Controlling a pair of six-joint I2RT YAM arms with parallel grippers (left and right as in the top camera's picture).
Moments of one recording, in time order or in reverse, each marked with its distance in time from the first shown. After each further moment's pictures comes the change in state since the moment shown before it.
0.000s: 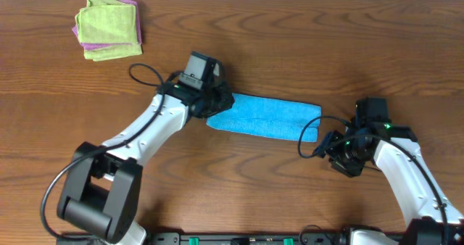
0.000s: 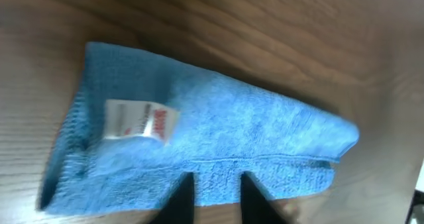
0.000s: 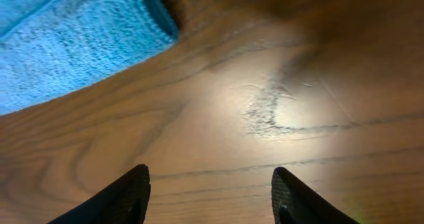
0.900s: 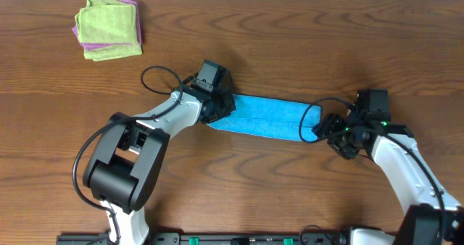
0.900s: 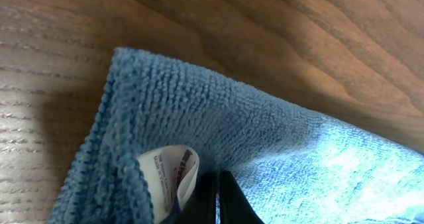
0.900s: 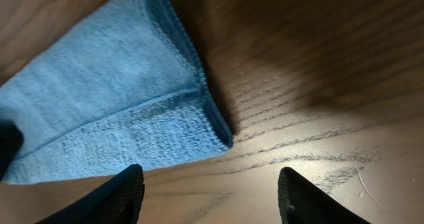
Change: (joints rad) left arm -0.016 0.202 0.006 0.082 -0.085 -0.037; right arm 0.000 0.063 -0.005 0.277 -0.001 0.087
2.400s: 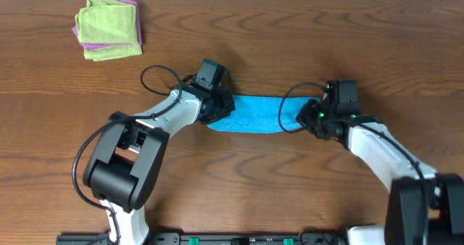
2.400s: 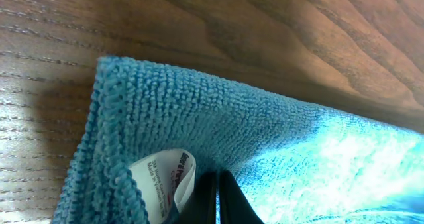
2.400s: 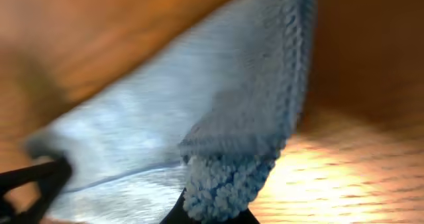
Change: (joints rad) left arm 0.008 0.004 0.013 -0.043 0.027 0.000; right arm 0.193 0.125 0.030 0.325 0.011 0.158
